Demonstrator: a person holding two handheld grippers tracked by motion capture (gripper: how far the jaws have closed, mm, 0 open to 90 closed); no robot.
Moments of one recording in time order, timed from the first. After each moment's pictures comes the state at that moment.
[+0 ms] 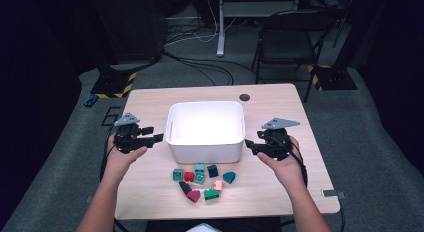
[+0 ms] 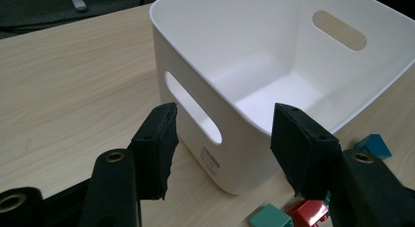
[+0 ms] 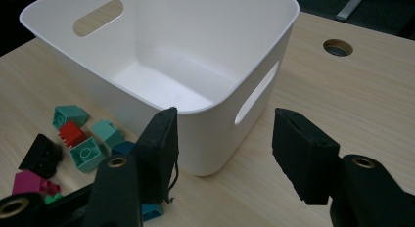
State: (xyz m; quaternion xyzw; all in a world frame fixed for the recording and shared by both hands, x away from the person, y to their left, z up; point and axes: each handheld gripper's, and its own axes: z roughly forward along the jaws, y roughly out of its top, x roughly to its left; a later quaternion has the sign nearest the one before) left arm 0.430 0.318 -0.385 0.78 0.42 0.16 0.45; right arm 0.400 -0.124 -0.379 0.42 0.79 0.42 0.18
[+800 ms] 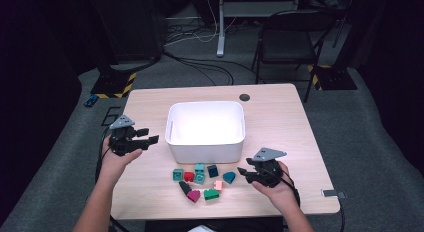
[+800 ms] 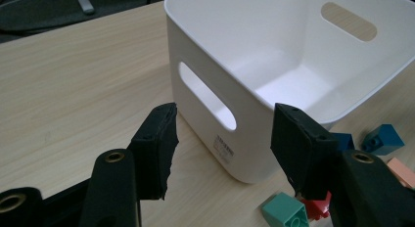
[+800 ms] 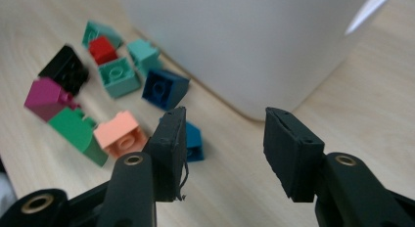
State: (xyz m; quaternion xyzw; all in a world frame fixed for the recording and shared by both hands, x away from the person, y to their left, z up) left arm 0.424 0.330 -0.388 0.78 0.41 0.17 0.44; right arm 0.367 -0.109 -0.460 0.34 0.83 0.42 0.15
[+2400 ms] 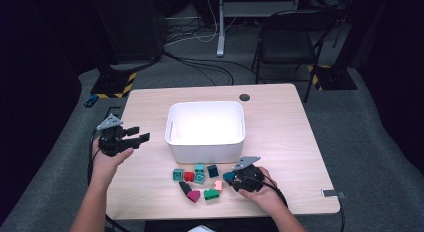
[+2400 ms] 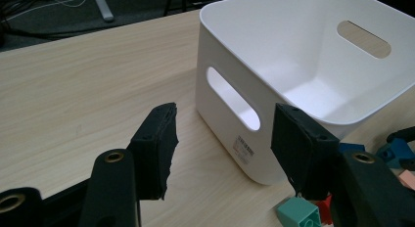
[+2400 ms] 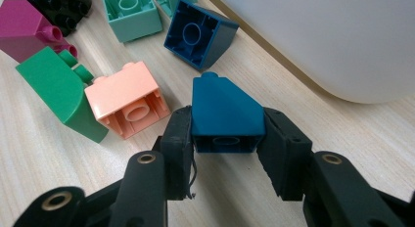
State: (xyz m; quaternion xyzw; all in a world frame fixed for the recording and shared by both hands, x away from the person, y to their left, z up) left arm 0.418 0.353 -0.384 0.76 0.44 0.19 0.45; right arm 0.378 -0.069 -0.507 0.30 0.88 0.35 0.10
